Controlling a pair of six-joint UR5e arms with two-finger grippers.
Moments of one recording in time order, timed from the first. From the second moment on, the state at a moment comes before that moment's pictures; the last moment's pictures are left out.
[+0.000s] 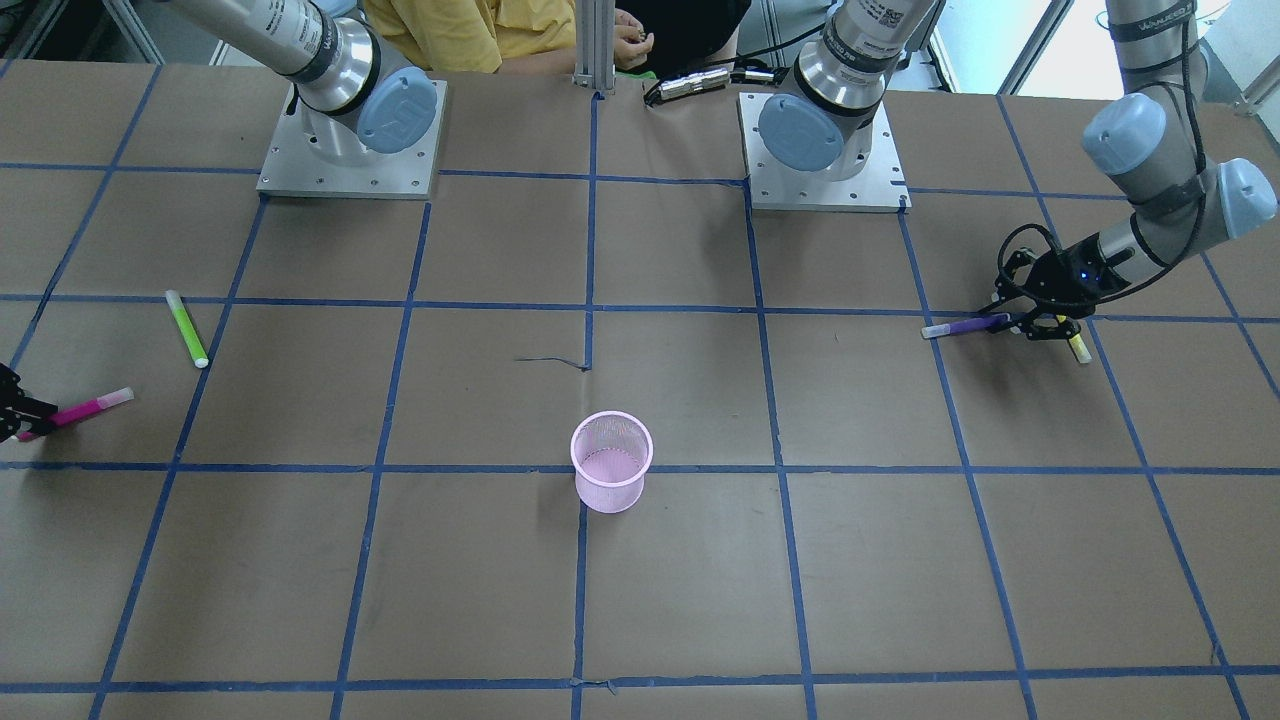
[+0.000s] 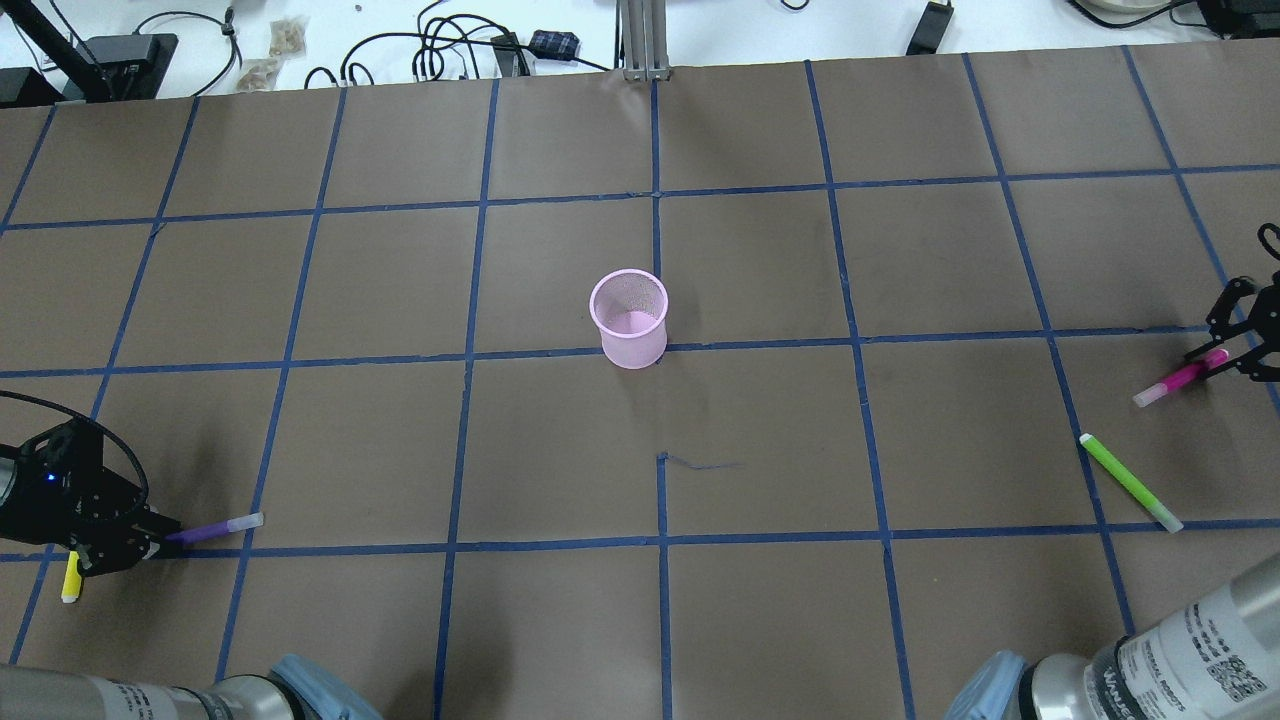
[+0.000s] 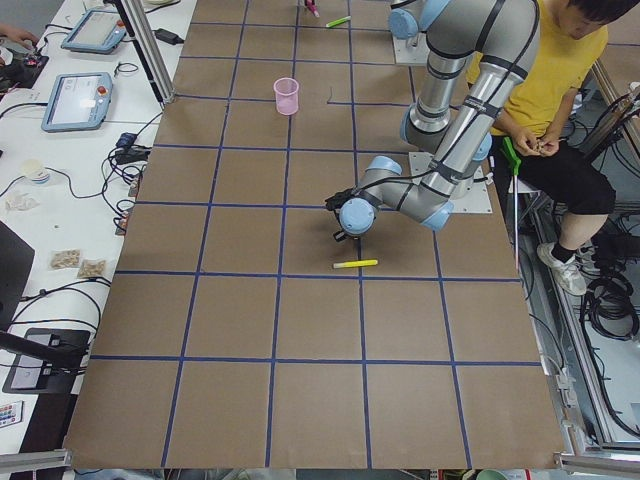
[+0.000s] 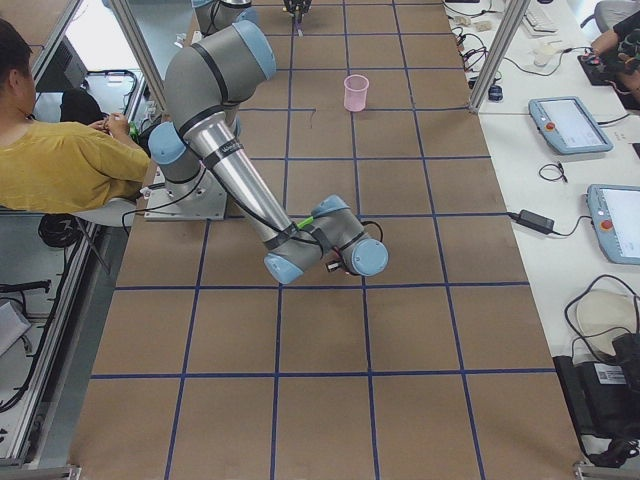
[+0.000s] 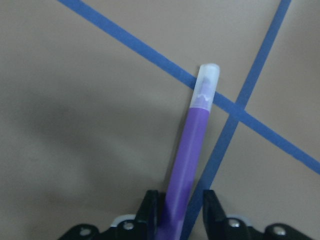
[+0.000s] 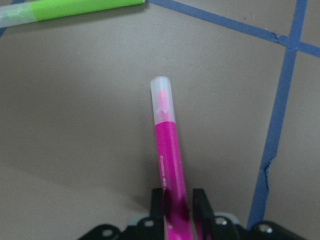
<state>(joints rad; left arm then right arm) -0.58 -1.79 -2.19 -1.13 1.43 2.03 0.73 -1.00 1.61 -1.79 -1.36 -2.81</state>
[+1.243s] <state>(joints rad) -0.72 -1.70 -2.01 -1.24 1.49 1.89 1.00 -1.38 1.59 -1.71 -1.46 -2.28</state>
